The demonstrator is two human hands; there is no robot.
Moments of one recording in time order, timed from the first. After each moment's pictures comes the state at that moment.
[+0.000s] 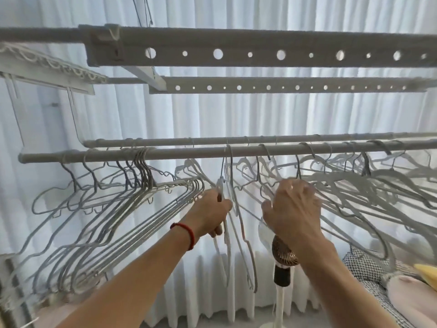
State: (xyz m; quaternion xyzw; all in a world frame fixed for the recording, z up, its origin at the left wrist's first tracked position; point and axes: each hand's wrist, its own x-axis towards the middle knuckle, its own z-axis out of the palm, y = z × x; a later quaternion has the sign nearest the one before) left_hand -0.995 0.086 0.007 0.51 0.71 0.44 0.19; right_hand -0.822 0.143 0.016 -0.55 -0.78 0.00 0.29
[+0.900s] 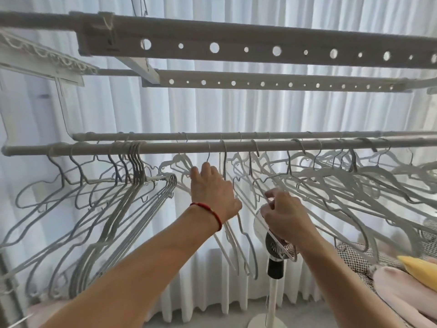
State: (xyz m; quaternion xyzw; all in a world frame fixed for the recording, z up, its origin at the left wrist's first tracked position) left_hand -0.971 0.098 0.028 0.52 0.80 0.03 -0.28; right_hand -0.817 0.149 -0.004 -0.48 -0.79 0.15 0.34
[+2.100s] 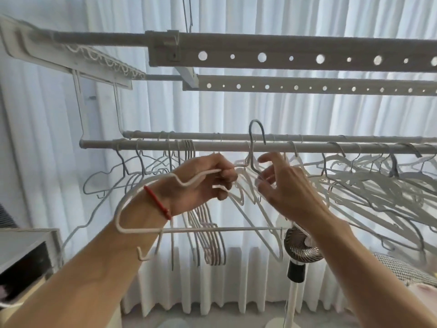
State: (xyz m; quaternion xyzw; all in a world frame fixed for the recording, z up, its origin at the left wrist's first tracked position) left_hand -1.040 -0.040 0.077 0.56 0.43 0.55 0.46; right_hand -0.867 0.084 0.045 -0.26 -0.87 0.07 0.42
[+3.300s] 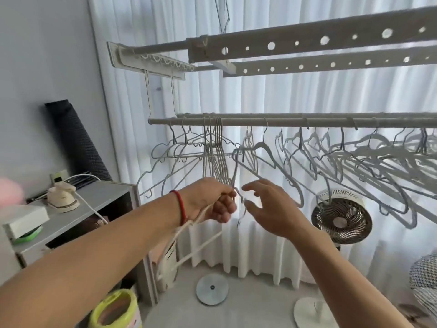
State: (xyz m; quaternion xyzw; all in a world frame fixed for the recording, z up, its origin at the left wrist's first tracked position) left_hand -0.902 -0.121 0.014 0.28 0.69 0.55 0.38; right_hand -0.785 0.014 -0.027 -0.15 -0.93 0.15 0.28
